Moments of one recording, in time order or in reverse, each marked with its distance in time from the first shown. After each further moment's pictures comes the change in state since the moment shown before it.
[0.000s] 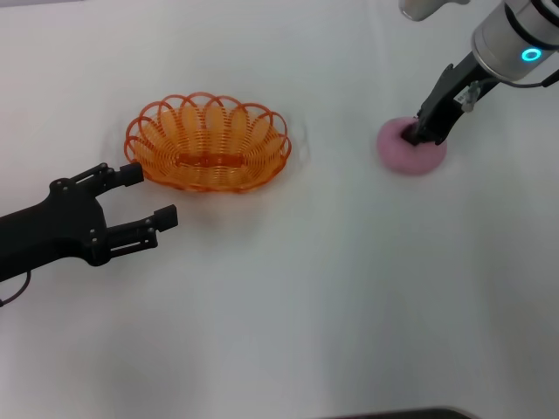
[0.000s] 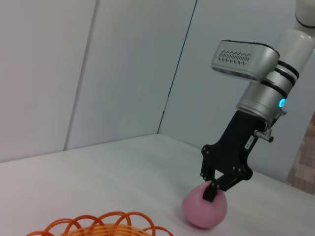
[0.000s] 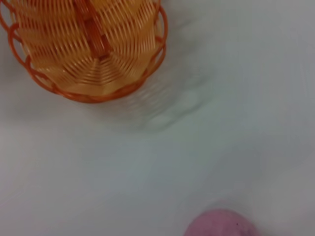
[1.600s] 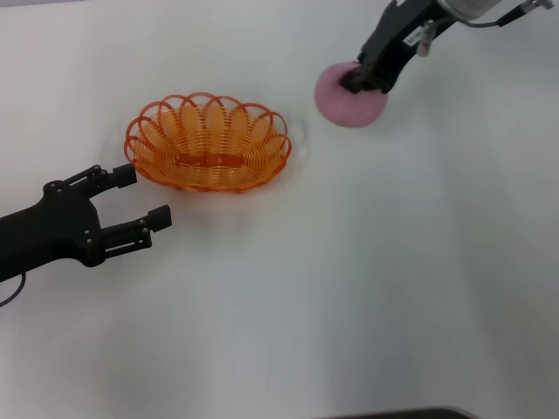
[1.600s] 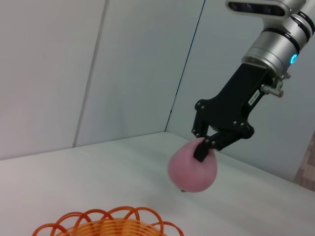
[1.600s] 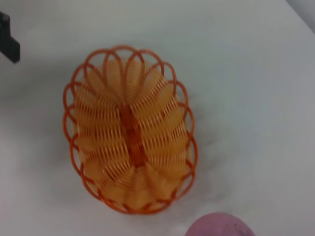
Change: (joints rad) left arm 0.009 0.001 -0.009 0.000 0.001 -0.010 0.000; right arm 0.055 0.015 -0.040 -0.172 0.138 -0.086 -0.004
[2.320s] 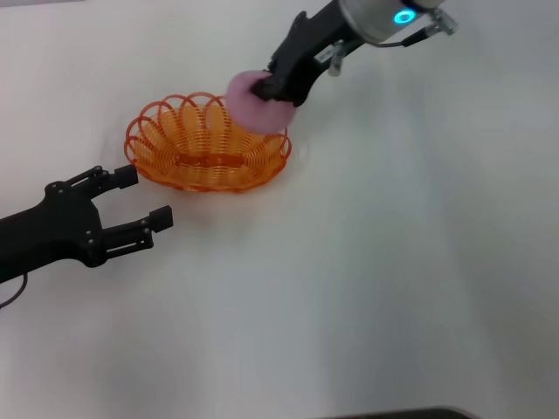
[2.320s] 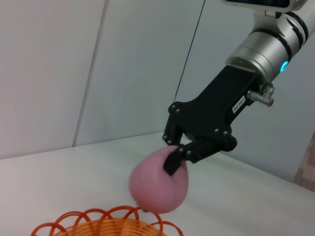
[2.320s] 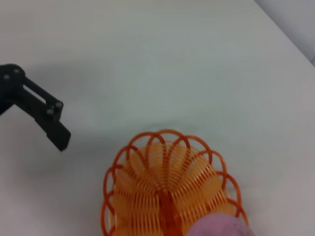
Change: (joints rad) left arm -0.001 -0.001 0.000 -0.004 0.001 -0.002 0.000; right arm 0.000 0.000 -0.247 0.124 0.308 0.260 -0.023
